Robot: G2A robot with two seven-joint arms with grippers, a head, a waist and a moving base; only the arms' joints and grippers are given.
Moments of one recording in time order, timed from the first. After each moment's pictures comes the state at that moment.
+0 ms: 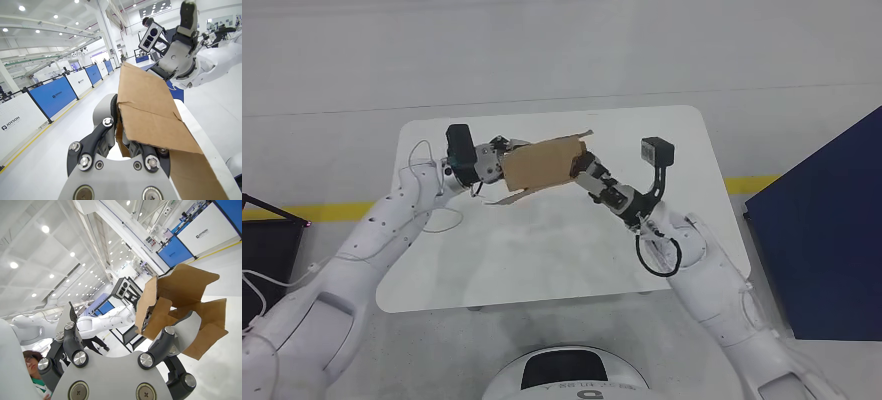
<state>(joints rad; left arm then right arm) 0.75 -1.07 -0.72 -0.97 1.52 -0.72 1.10 -1.25 -1.23 1.07 -1.56 0.07 -0.78 0.38</state>
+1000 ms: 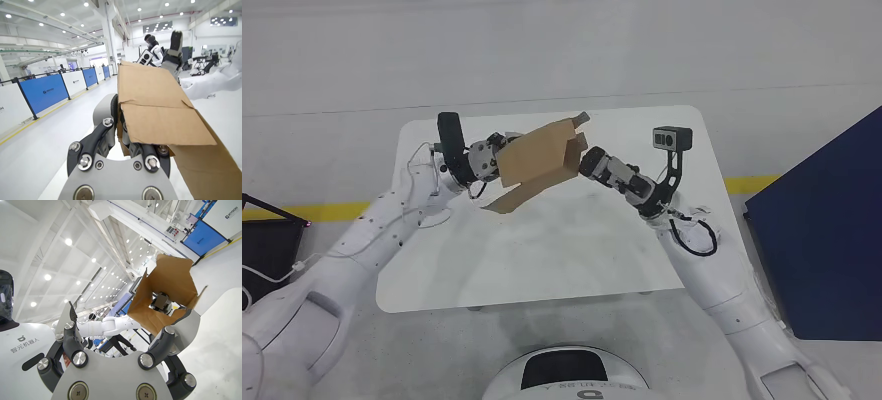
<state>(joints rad) 0.72 -1.00 -0.59 -1.04 1.13 -0.84 0.98 -1.22 -1.21 1.13 -1.51 0.46 -0.81 0.68</state>
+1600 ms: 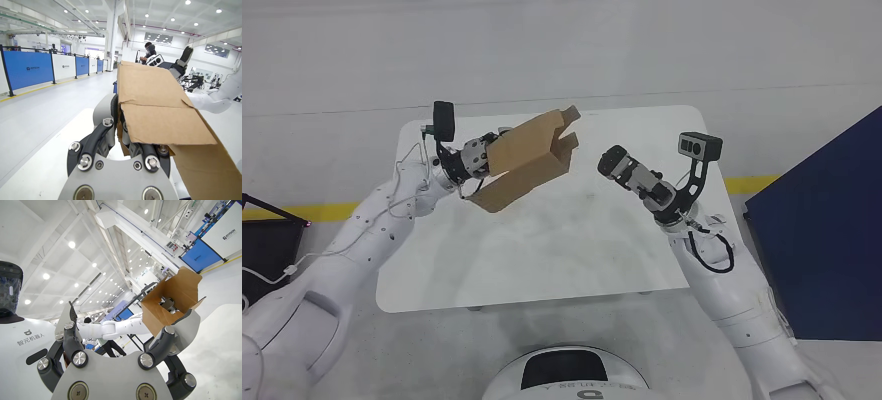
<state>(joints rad) 0.72 -1.00 -0.62 -0.98 0.97 -1.01 0.81 -1.30 -1.20 1.21 -1.58 0.42 -0.85 0.64</state>
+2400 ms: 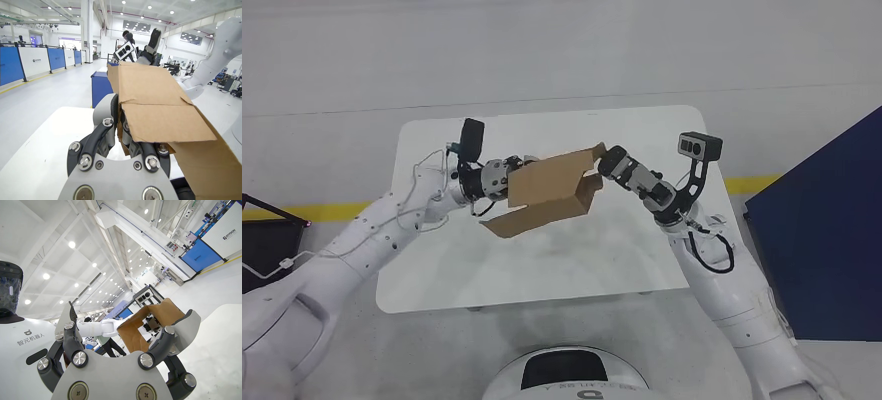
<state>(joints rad) 0.67 -0.93 -0.43 -1.14 0.94 -1.01 0.81 -1.30 -1.20 1.21 -1.58 0.42 -0.85 0.64</state>
